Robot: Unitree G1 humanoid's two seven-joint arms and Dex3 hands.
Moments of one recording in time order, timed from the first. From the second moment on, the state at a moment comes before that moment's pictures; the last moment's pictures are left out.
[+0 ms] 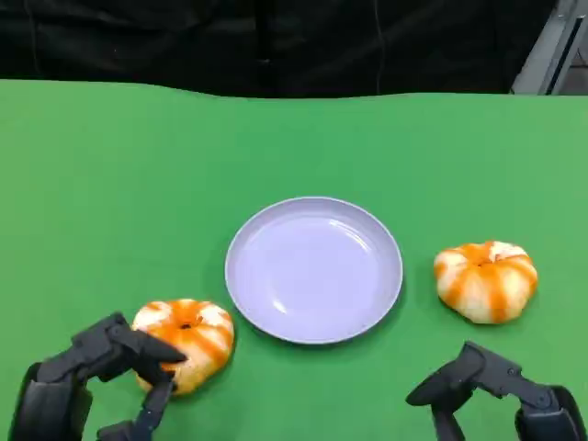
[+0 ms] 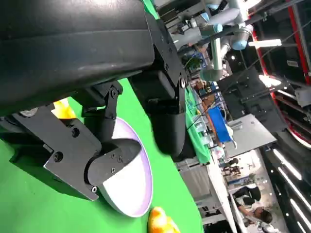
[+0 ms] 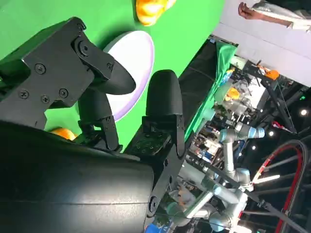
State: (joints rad) left arm 0.27 0.09 0.04 0.13 -0.04 -0.79 -0.13; right arm 0.41 -0.03 0.16 -0.13 -0.43 -0.65 -0.23
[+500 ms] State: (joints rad) left arm 0.26 0.16 0.04 -0.02 0.38 -0.53 -0.06; right arm 0.41 -0.02 0.16 -0.13 -0.44 -0.64 -0.24
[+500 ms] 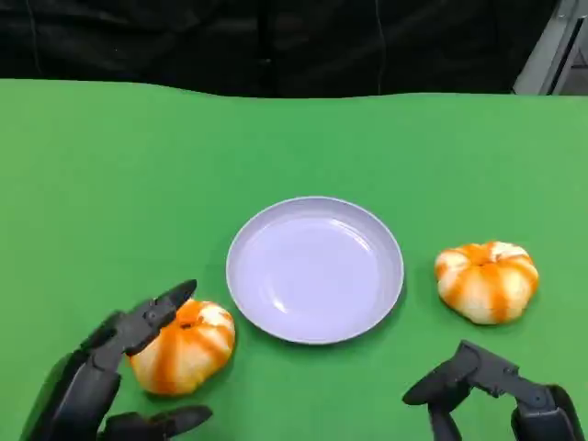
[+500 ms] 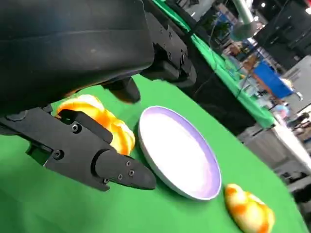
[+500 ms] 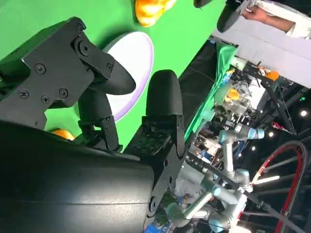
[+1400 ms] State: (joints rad) left arm 0.03 0.25 -0.29 -0.09 1.05 0.14 -0.14; right arm 0.41 -0.01 0.17 -0.15 -0.46 -0.61 -0.24
